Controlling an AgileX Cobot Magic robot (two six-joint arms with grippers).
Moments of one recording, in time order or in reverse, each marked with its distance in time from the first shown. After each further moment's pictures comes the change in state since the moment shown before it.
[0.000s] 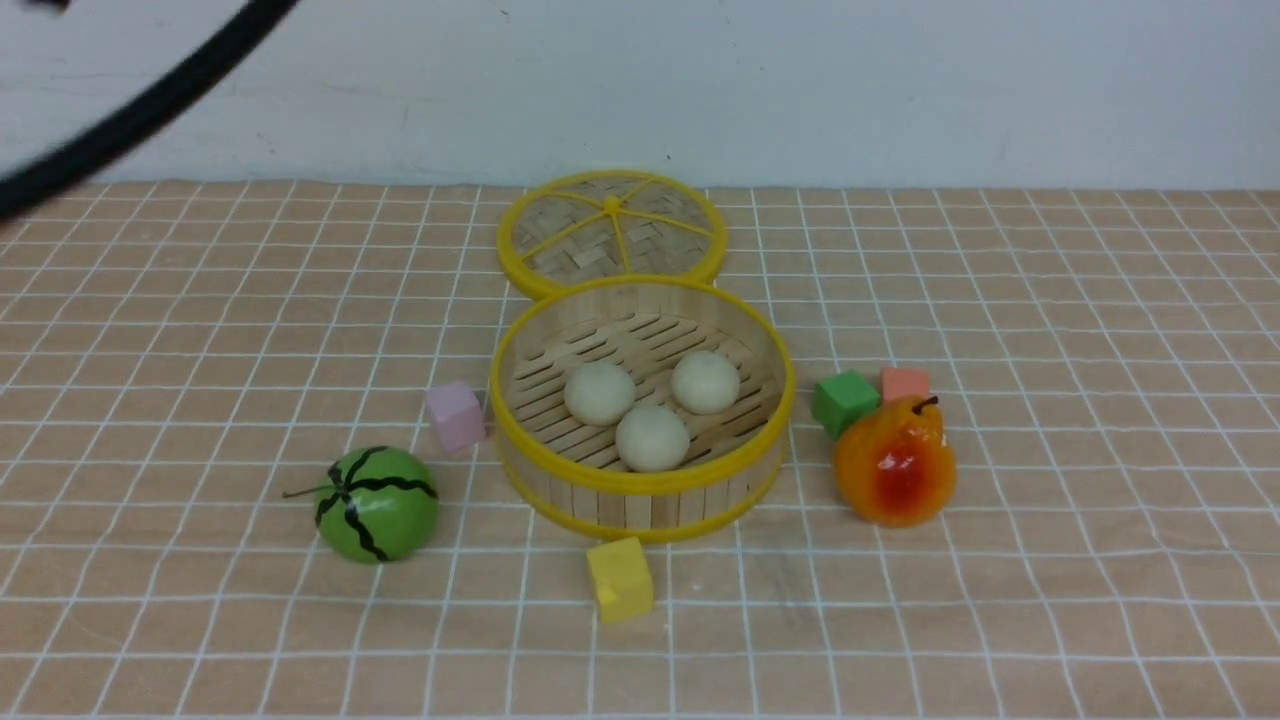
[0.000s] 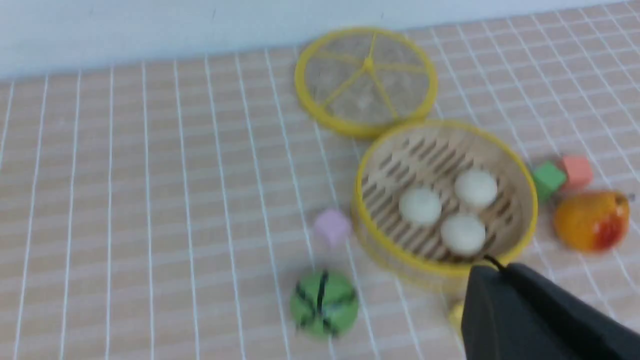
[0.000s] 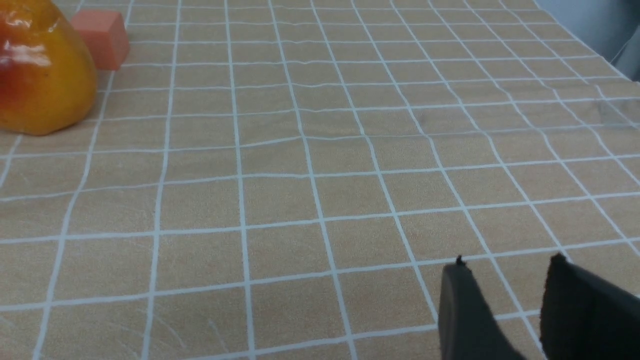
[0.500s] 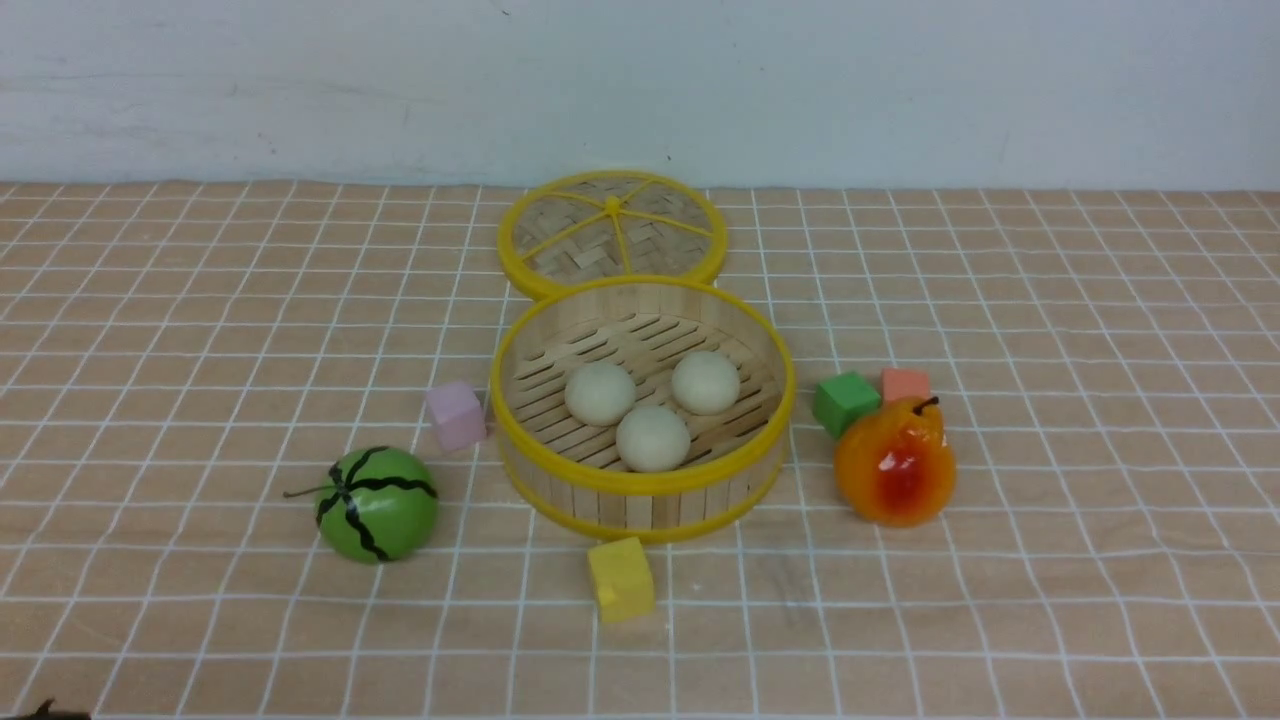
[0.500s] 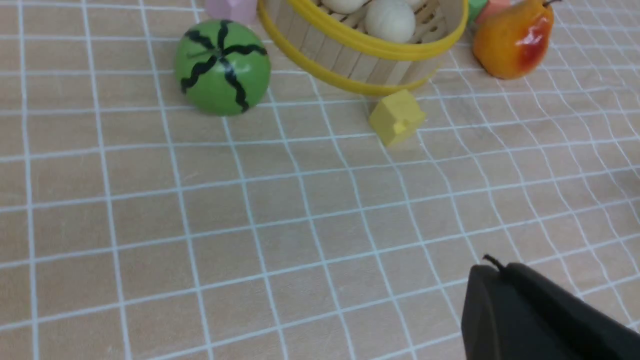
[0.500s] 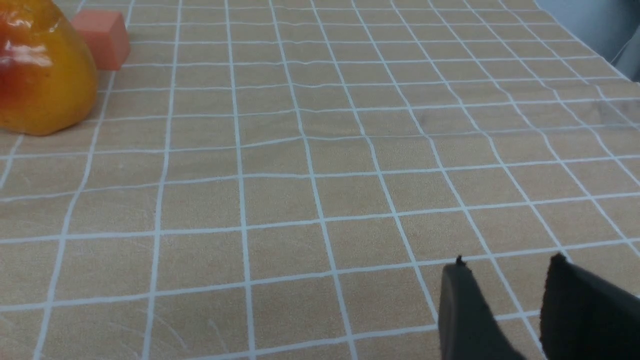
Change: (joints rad) right arm 0.000 0.000 0.000 0.000 0.000 0.000; left arm 0.000 -0.750 1.063 -0.241 -0.420 -0.095
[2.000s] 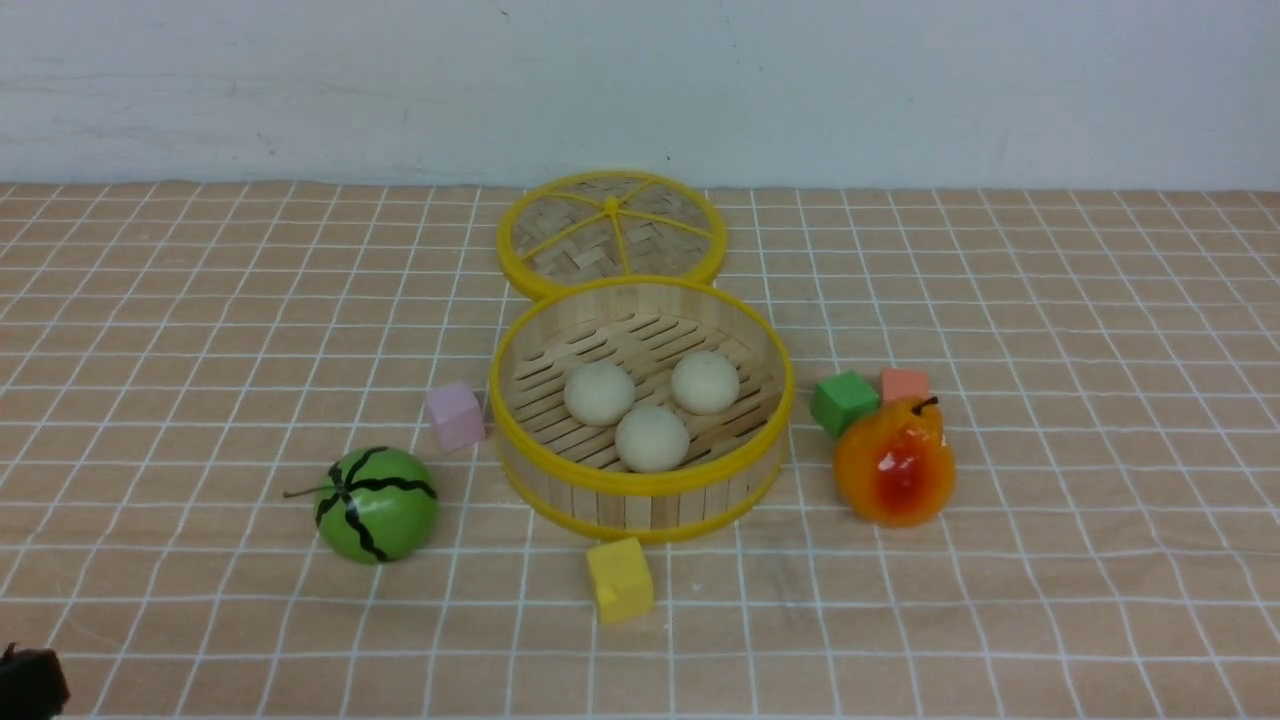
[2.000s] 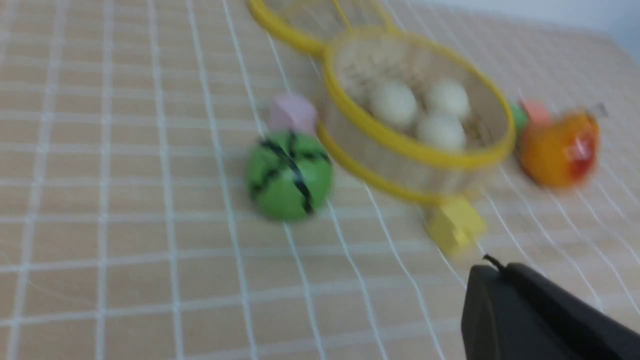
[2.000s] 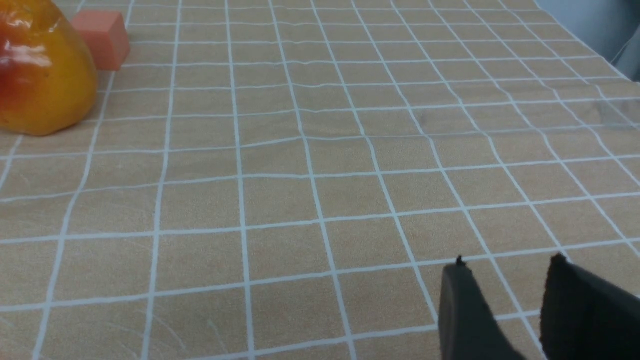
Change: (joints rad) right arm 0.000 0.000 0.000 0.000 0.000 0.000; left arm 0.158 -0.174 0.240 0.093 -0.345 0.028
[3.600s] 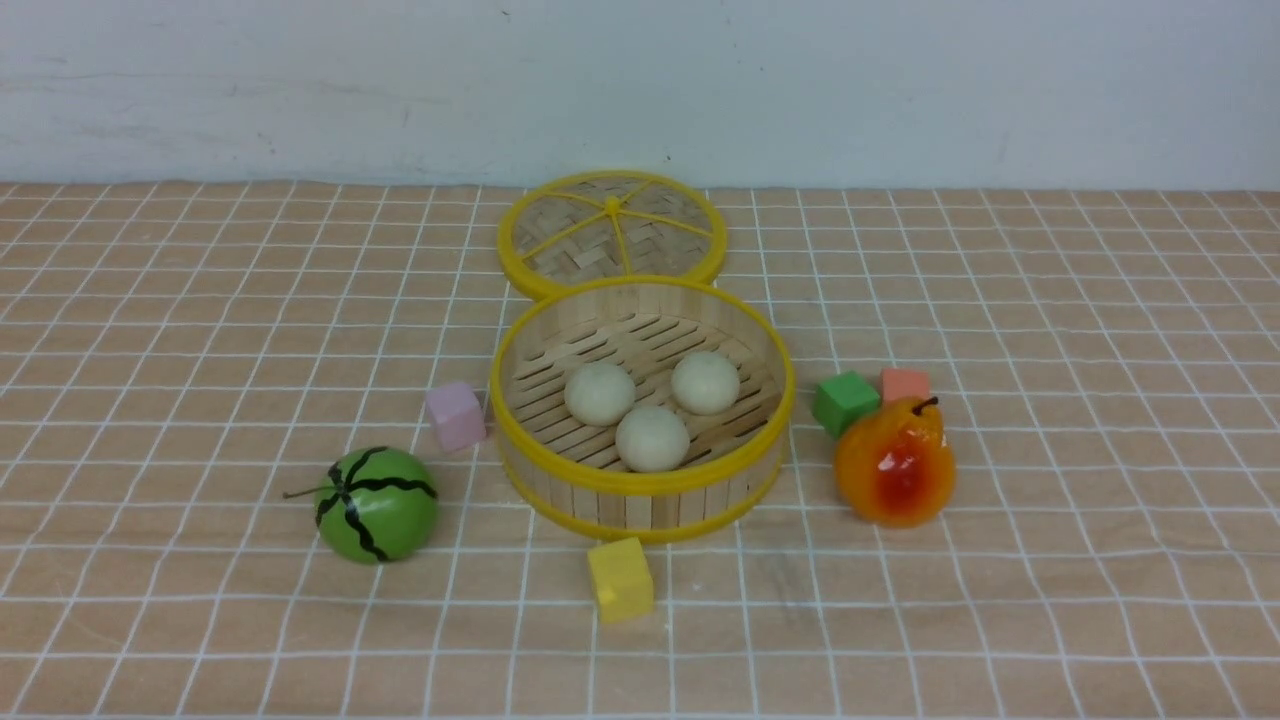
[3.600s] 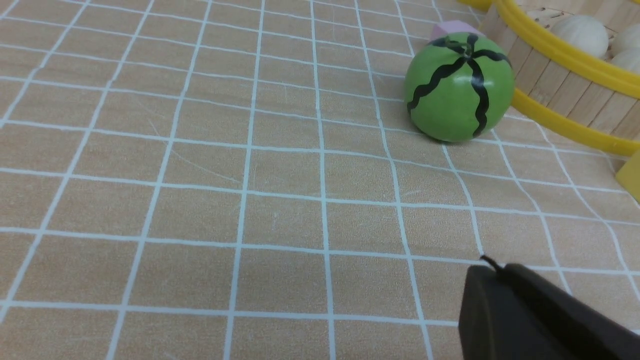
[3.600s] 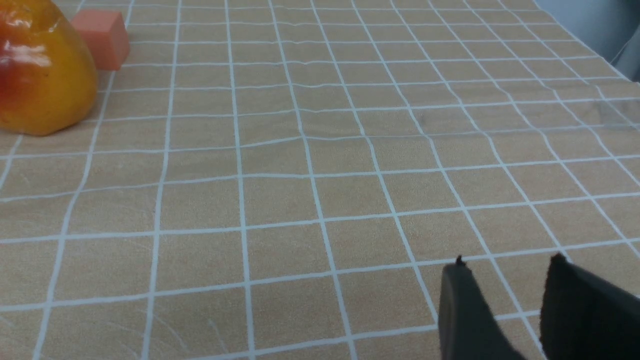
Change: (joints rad) right arm 0.000 0.000 0.000 0.000 0.000 0.000; left arm 0.189 -0.174 0.350 0.016 -0.095 0.046
